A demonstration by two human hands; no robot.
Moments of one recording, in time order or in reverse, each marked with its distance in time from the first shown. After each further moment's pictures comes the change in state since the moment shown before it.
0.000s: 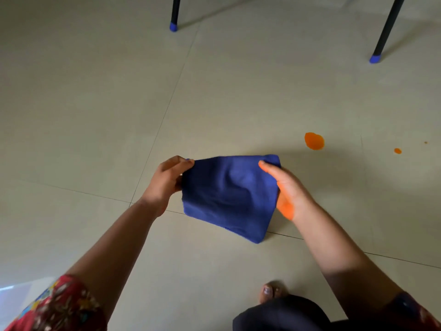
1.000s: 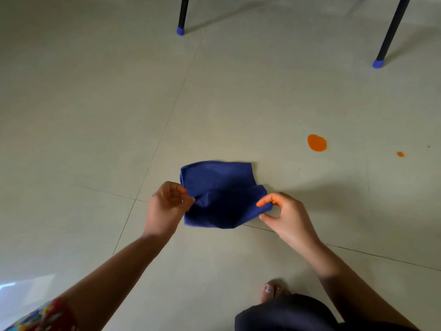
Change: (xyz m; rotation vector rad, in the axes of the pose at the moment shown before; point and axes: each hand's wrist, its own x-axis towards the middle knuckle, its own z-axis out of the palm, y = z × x) left_hand -0.049 -0.050 -0.004 0.298 0.320 0.112; right_hand -0.040 0.051 -0.027 -0.993 0.121 -0.516
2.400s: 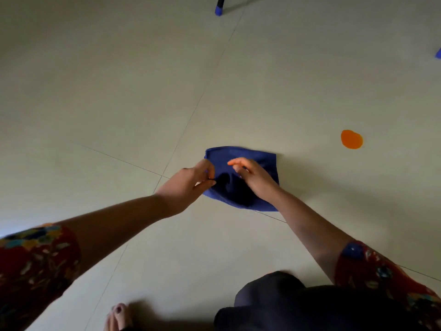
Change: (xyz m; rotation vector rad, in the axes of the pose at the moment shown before) left_hand -0.004 0.037 -0.030 0.541 -0.428 0.312; right_hand 0.087 -0.025 0.080 0.145 -0.456 -0.071
